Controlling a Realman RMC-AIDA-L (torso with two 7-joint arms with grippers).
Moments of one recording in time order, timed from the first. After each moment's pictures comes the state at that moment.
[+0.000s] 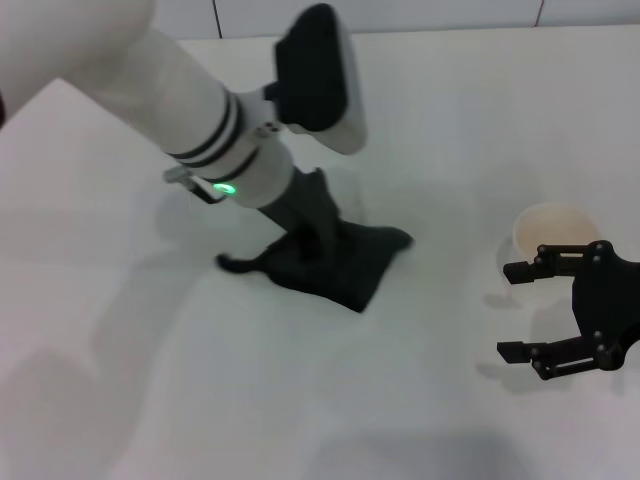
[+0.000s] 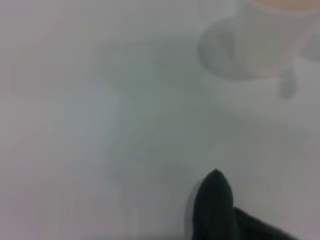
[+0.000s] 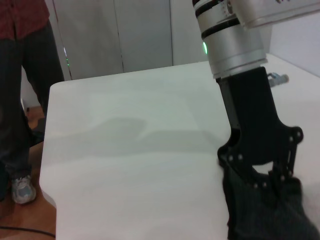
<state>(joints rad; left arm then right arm) -0.98 -2.09 1.59 0.68 2.27 1.14 -1.85 0.14 2.01 -1.22 -1.34 -1.84 -1.58 1.54</state>
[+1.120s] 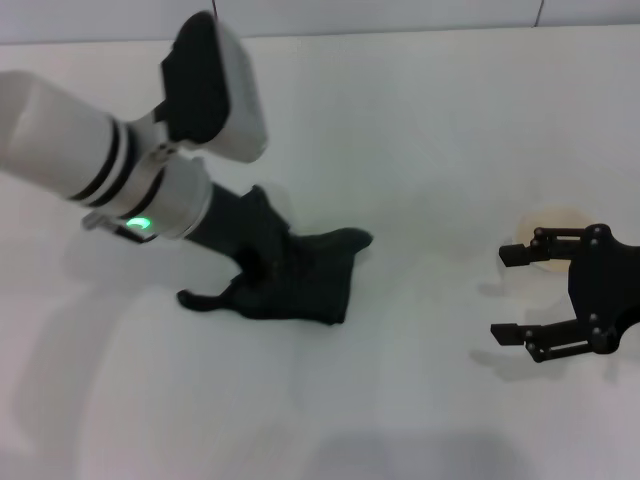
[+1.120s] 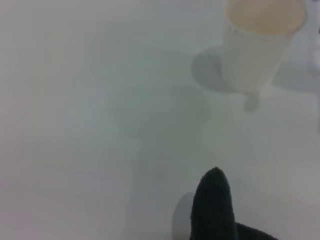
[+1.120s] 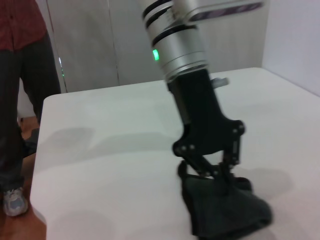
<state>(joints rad) -0.66 -2.08 1.46 1.01 2.27 1.30 -1.85 0.15 2.01 -1.22 -1.35 -1.81 -1.57 1.55</state>
